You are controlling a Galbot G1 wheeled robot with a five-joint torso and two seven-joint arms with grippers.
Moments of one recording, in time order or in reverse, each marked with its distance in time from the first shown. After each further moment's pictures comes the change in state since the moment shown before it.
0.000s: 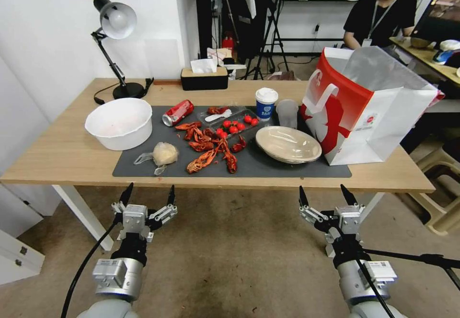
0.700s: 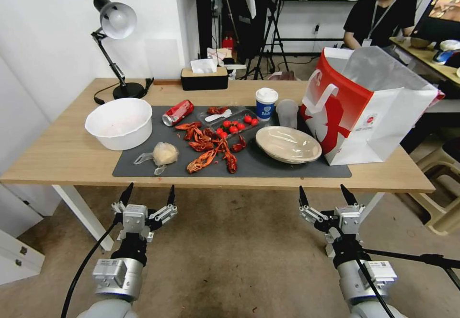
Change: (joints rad) left arm 0.000 0.000 0.000 0.000 0.000 0.000 0.000; right arm 0.000 0.000 0.000 0.000 0.000 0.000 0.000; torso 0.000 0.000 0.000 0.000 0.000
